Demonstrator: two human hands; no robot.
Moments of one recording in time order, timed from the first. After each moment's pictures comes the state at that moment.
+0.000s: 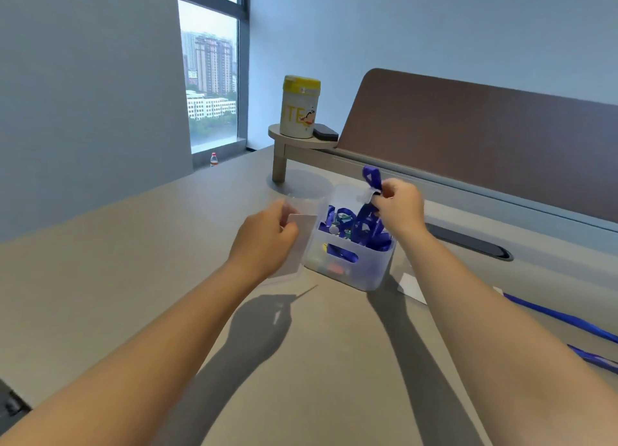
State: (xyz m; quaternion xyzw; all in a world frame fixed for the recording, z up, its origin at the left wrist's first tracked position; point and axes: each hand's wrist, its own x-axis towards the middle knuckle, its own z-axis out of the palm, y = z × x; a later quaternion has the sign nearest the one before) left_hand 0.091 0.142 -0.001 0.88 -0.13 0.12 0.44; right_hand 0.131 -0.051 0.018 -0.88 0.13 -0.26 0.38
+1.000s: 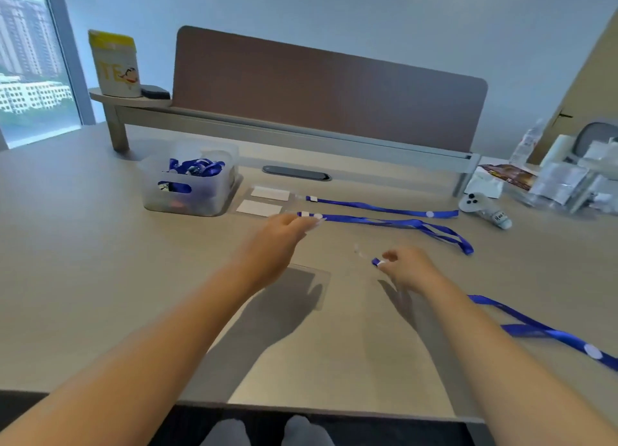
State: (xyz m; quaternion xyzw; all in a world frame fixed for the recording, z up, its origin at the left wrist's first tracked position) left_hand -0.105 -0.003 -0.029 0.84 -0.45 0.07 0.29; right_hand -0.206 -0.193 -0.041 -0.91 0.36 -0.01 0.20
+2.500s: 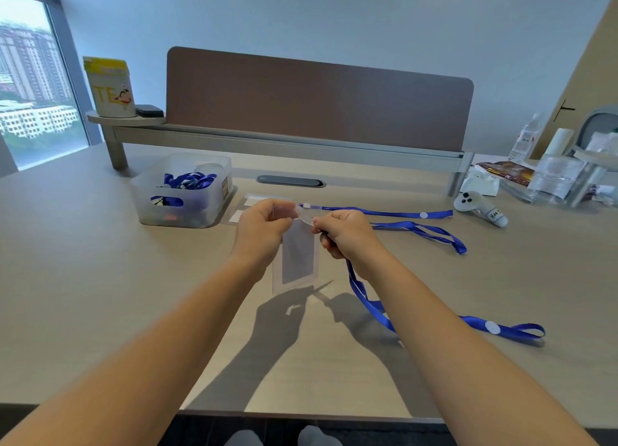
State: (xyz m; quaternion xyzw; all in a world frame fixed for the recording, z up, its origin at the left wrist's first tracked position) left_hand -0.111 -0.031 -0.012 0.73 -0.23 -0.05 0.64; right_hand -0.181 -0.133 -0.001 -0.78 0.19 -0.17 0.57
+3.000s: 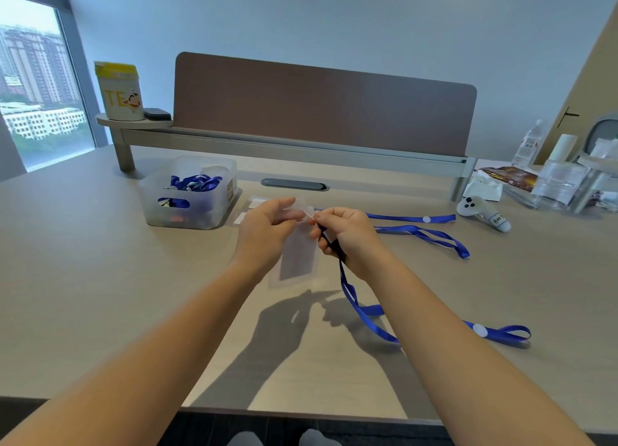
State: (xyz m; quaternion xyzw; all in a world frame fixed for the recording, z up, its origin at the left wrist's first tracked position) left_hand -0.116 -0.020 -0.011 0.75 -0.30 0.04 0.59; right_hand -0.183 -0.124 0.007 -0.72 0.16 -0.16 0.65
